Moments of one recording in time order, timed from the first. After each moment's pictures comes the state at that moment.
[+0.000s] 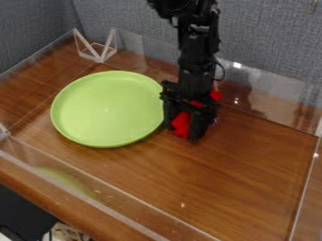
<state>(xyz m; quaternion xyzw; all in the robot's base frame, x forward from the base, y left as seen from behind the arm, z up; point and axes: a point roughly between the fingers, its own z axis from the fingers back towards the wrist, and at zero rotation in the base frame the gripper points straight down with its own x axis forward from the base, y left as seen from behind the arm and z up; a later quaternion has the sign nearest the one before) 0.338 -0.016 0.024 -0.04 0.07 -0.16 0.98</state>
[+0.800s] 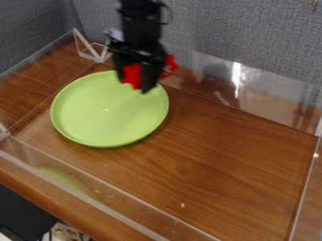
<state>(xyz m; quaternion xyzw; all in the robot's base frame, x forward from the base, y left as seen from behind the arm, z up) 0.308 0.079 0.100 -0.01 -0.02 -0.05 1.00</state>
